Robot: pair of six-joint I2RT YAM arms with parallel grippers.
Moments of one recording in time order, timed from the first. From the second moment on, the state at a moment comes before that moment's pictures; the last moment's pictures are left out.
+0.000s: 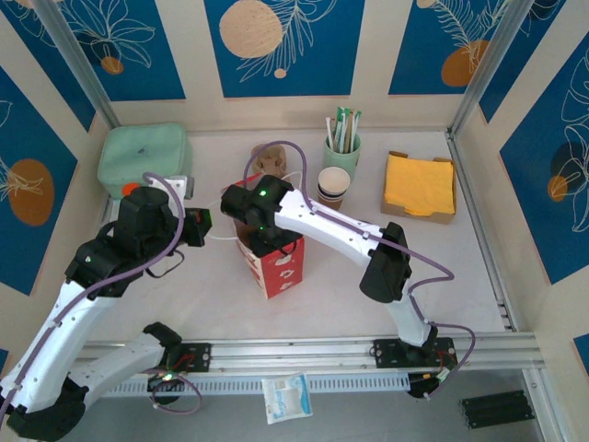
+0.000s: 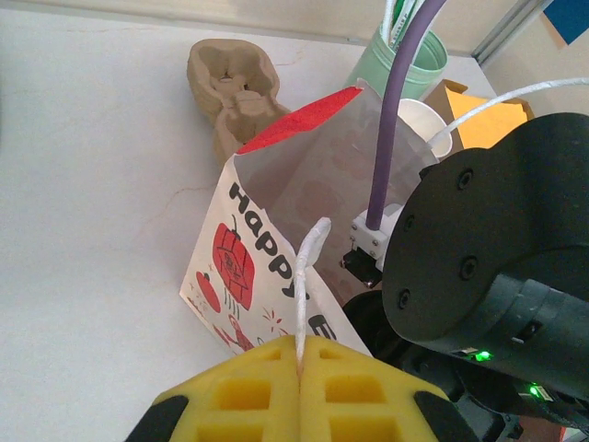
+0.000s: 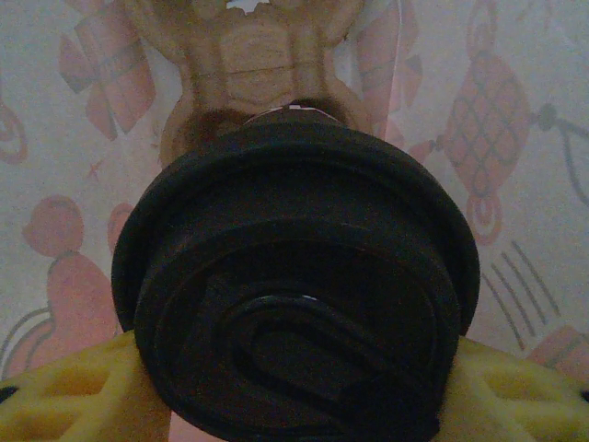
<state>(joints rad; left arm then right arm) -0.55 0.85 1.22 -0.94 -0.03 -0.44 1.05 2.09 2.13 -1.61 0.10 0.63</state>
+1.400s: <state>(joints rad) -0.55 0.85 1.21 -0.94 -0.03 -0.44 1.04 2.08 2.08 -1.58 0.08 0.64</state>
